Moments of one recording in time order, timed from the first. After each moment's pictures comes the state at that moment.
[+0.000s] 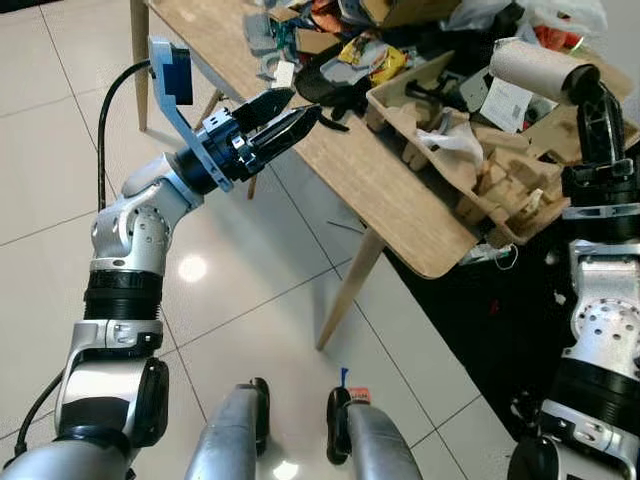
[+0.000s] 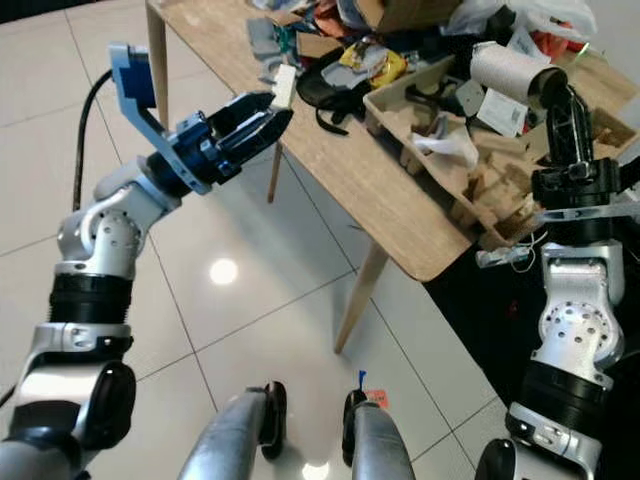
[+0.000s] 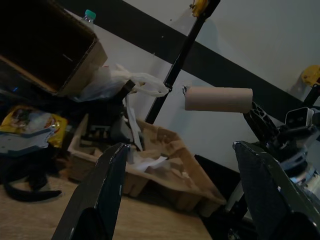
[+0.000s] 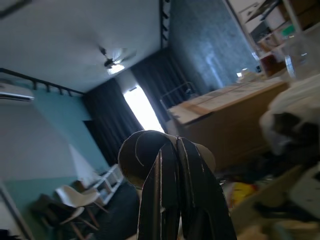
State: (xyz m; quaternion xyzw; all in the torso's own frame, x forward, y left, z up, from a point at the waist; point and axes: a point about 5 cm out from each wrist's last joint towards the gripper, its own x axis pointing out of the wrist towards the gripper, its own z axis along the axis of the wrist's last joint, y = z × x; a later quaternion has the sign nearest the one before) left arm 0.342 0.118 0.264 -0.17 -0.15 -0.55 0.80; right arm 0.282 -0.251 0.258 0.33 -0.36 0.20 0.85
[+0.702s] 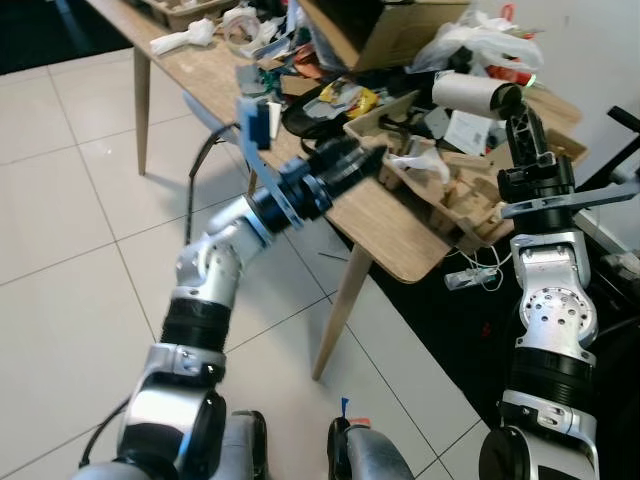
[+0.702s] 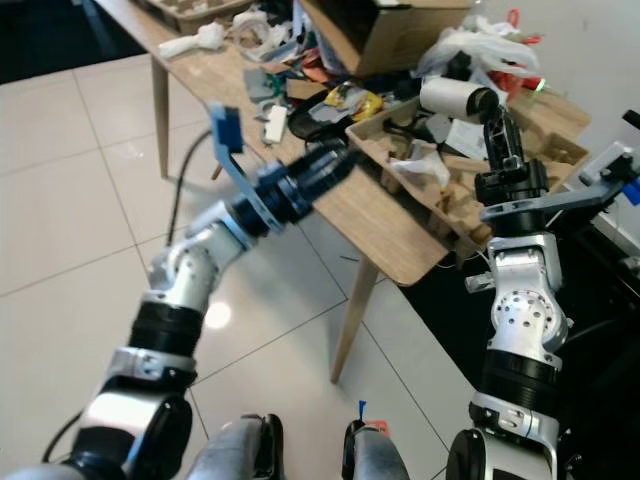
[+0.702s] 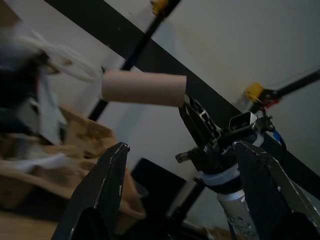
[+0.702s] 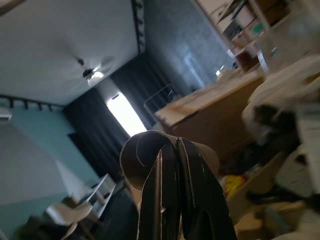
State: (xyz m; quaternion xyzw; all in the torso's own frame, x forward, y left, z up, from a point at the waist) left arm 0.328 0.045 0.221 -0.30 -0.09 -0.57 0.76; right arm 0.313 -0.230 0.240 0.37 -0.28 0.15 0.87
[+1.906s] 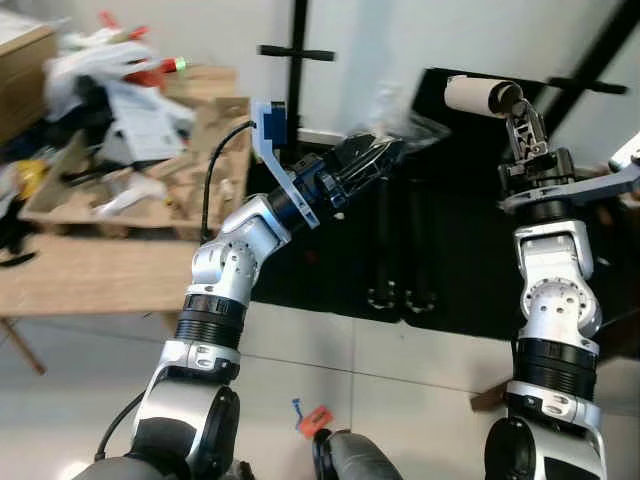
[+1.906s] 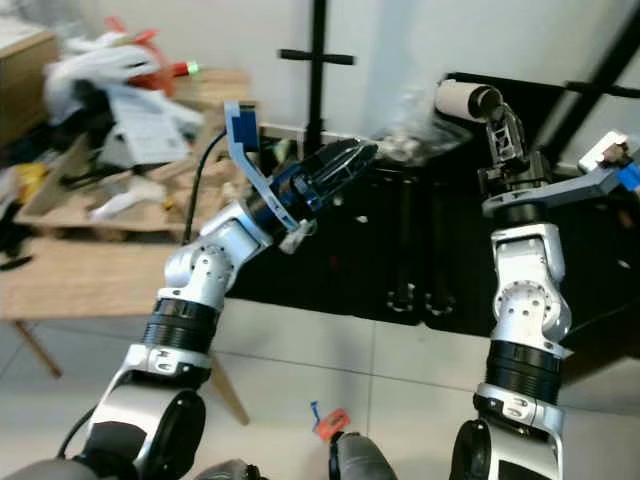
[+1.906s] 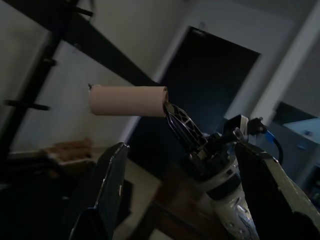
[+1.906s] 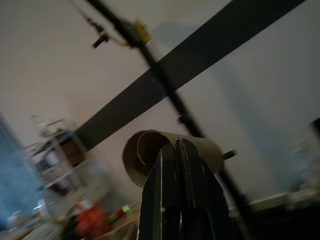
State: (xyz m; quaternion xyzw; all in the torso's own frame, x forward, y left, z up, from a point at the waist) left arm 0.332 0.036 0.229 -0.30 -0.10 -0.57 0.76; right arm 0.318 -0.237 0.237 0.34 -0.27 0.11 0.89
